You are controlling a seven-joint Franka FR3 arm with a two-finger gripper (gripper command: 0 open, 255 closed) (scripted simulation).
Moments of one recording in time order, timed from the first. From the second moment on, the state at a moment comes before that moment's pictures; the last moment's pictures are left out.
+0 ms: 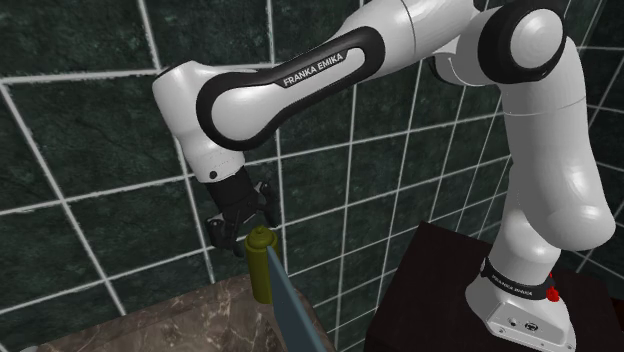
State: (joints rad) arm 0.24 0.41 0.45 -1.59 -0.11 1.67 0.80
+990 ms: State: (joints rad) arm 0.23 0.41 0.46 -1.56 -0.10 1.62 0.79
